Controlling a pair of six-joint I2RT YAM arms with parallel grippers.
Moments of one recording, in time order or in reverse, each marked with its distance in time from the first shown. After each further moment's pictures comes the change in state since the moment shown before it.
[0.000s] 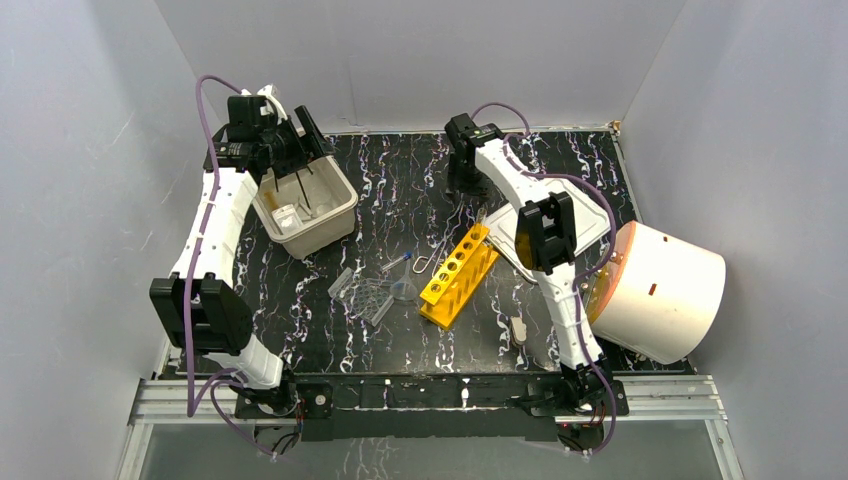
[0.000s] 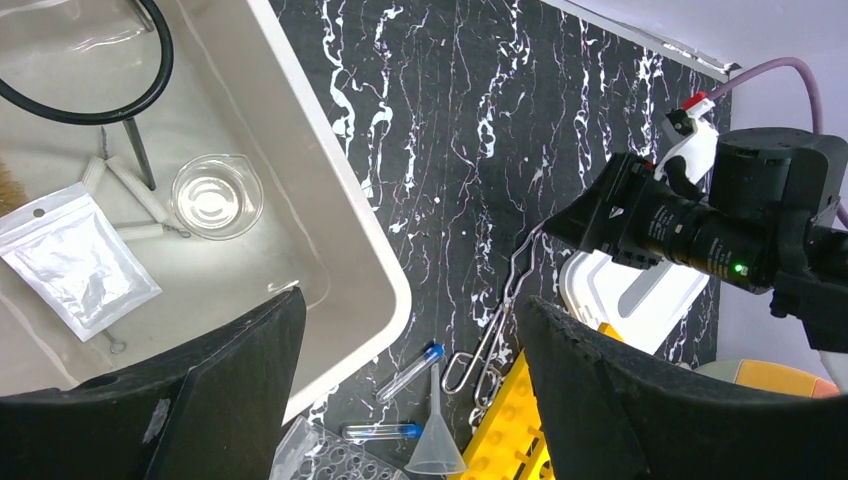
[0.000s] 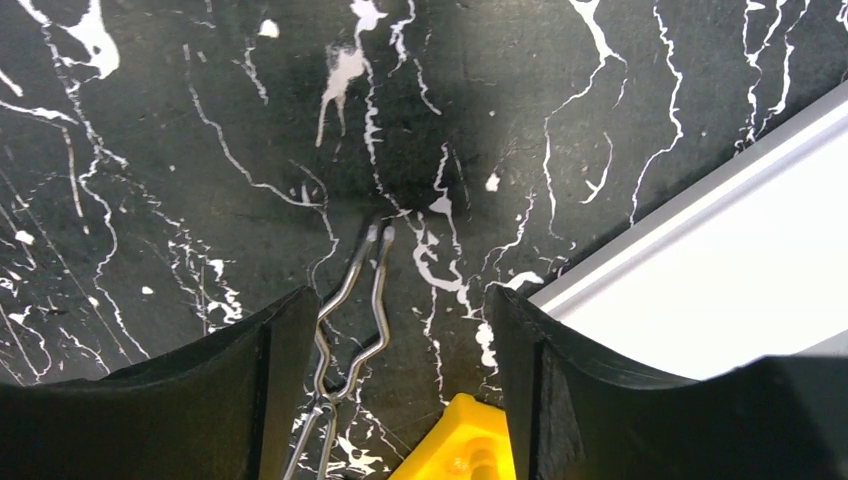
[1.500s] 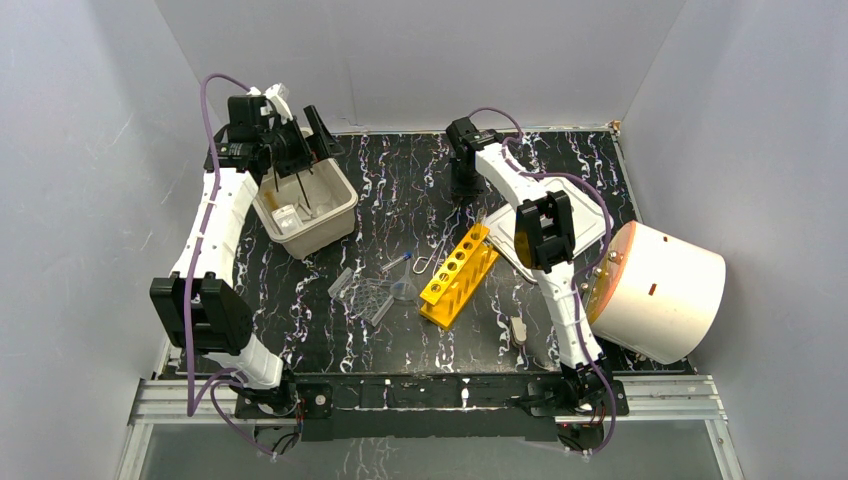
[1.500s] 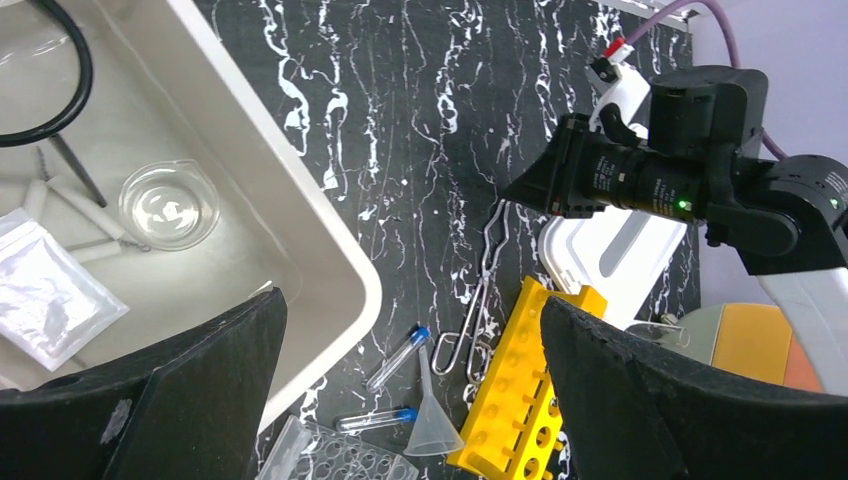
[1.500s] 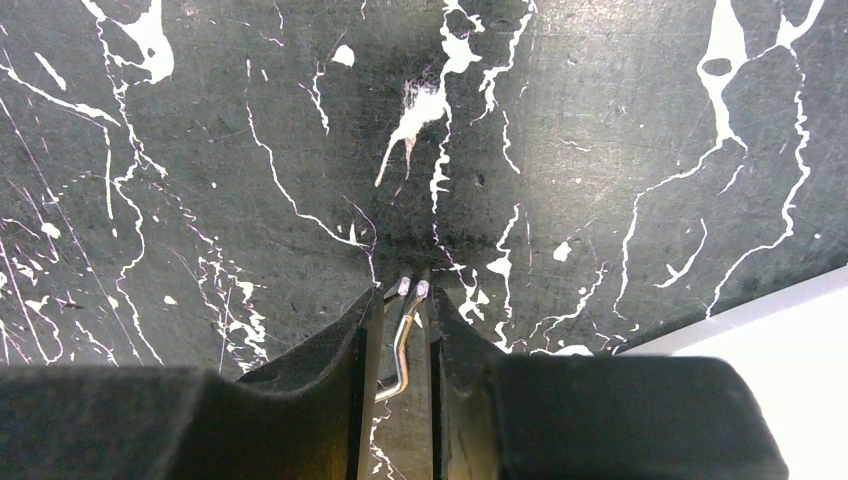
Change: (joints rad) left arm -0.003 0.002 -0.003 0.010 0.107 0.055; right arm -0.026 0.036 -0.031 0.109 -0.136 -0.089
